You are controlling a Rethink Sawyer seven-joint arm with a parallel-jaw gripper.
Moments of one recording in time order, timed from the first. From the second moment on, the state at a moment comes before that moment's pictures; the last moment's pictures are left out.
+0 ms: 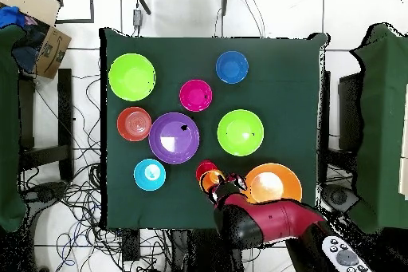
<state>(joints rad) -0.76 -0.76 0.33 2.21 -0.72 -0.03 1.40</state>
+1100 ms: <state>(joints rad) -0.76 -0.76 0.34 2.21 -0.72 -0.03 1.40</state>
